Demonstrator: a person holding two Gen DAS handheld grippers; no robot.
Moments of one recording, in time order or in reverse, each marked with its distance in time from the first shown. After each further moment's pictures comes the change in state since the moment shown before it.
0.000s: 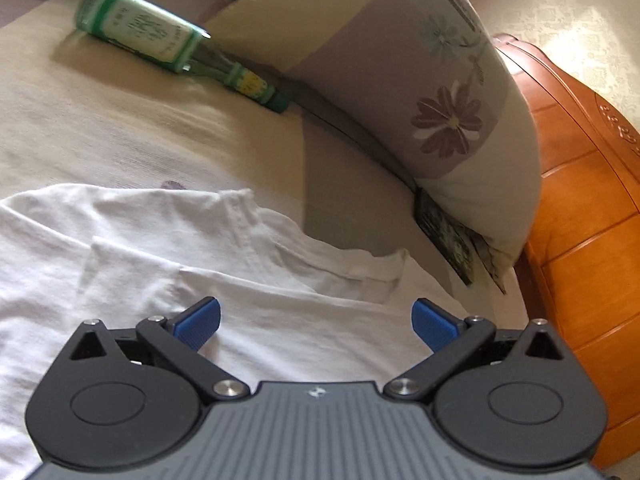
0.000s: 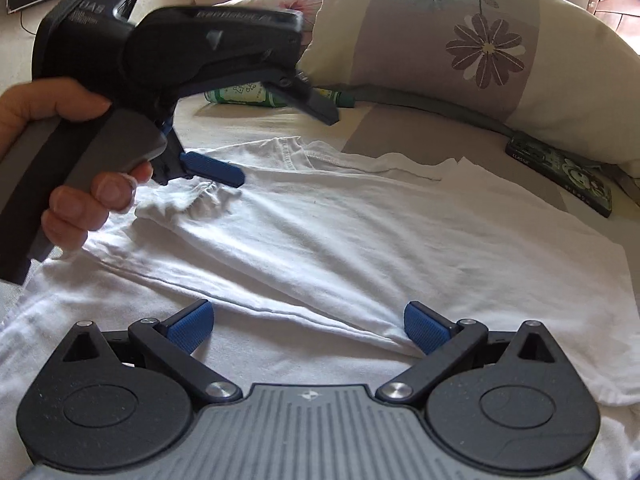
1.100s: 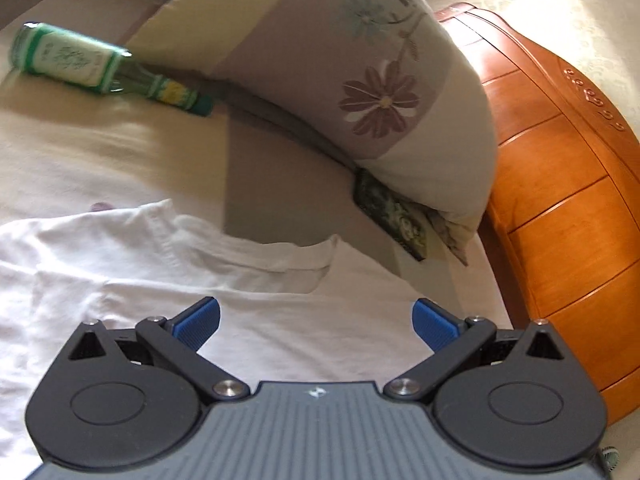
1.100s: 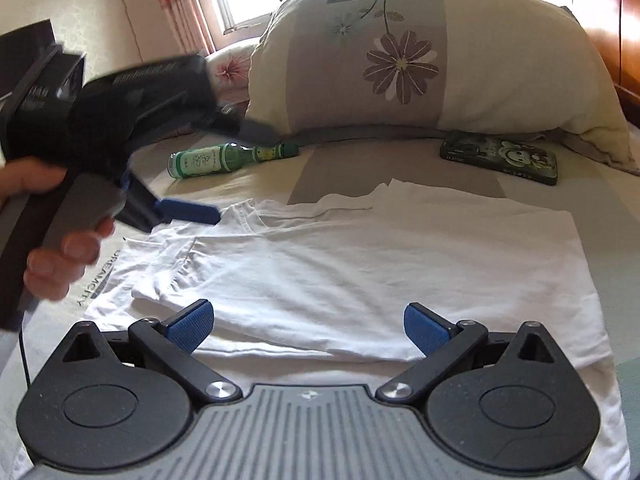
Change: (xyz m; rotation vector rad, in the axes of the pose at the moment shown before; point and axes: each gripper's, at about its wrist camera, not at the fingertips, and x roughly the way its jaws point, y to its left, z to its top) left arm -0.005 -0.050 0.014 0.099 0.058 -0.051; right arm -0.046 -0.038 0.002 0.234 -0.116 -0.018
